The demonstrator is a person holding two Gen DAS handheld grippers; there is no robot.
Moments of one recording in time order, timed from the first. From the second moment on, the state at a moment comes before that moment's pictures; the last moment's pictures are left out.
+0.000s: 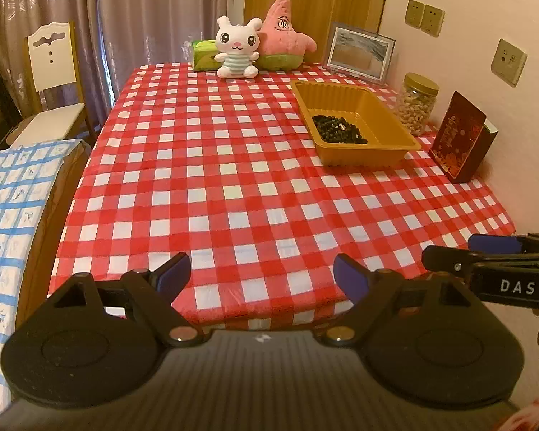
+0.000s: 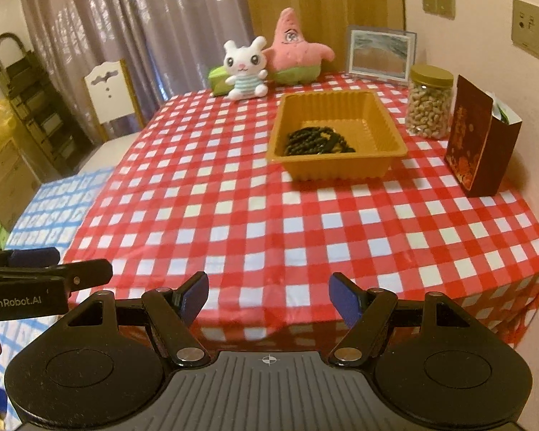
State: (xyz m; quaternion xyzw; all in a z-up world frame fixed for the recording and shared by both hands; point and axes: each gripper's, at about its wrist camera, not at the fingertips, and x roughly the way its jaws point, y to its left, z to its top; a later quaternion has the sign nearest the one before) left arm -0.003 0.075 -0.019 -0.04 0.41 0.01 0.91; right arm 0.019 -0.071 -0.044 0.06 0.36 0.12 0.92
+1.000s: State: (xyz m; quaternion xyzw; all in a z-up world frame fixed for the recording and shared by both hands) left arm 0.000 0.053 -0.020 -0.03 0.41 0.00 0.91; right arm 0.016 -0.087 -0.045 0.06 0.37 0.13 0.92
